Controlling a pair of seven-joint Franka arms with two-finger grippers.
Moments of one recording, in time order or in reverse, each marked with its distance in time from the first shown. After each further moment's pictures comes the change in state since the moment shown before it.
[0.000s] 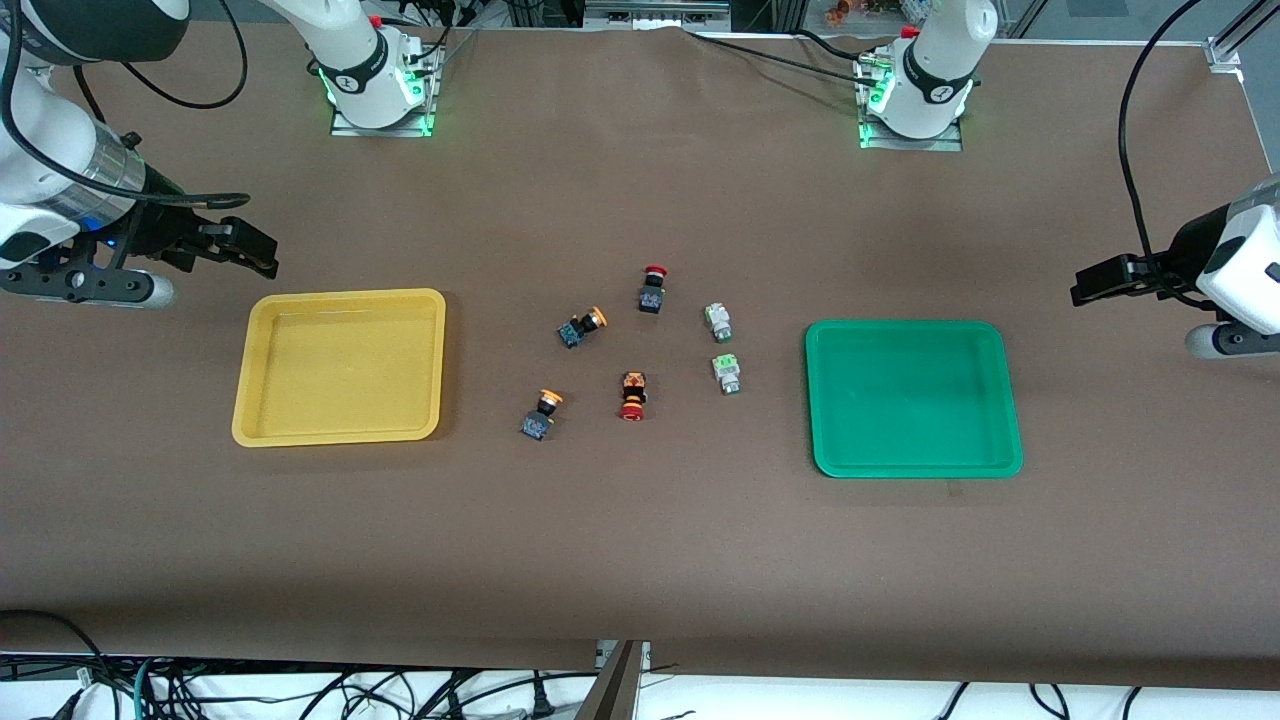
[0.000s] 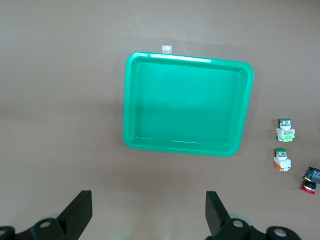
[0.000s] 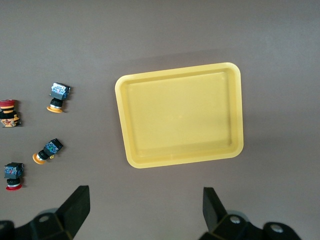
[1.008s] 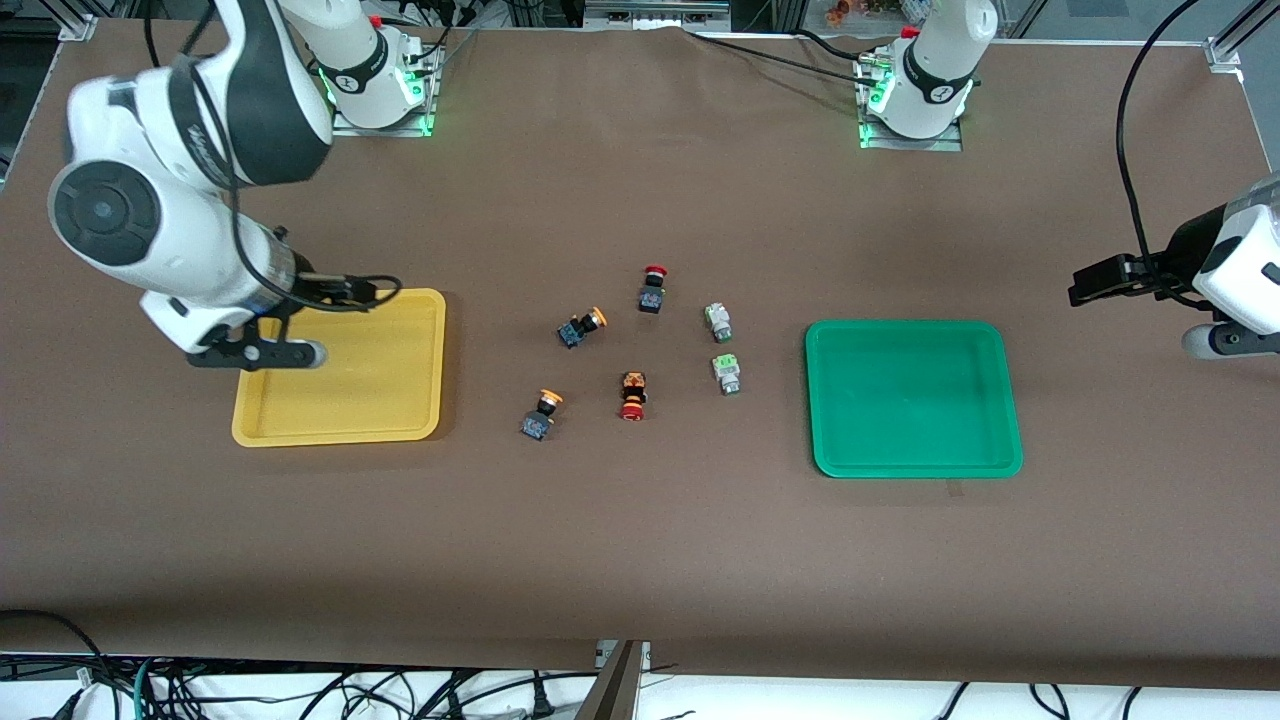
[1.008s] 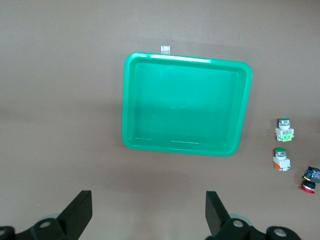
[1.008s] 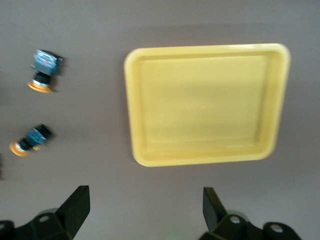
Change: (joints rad) left arm -0.005 0.001 0.000 0.003 0.000 0.000 0.000; right arm 0.096 0.205 0.013 -0.009 0.033 0.072 0.060
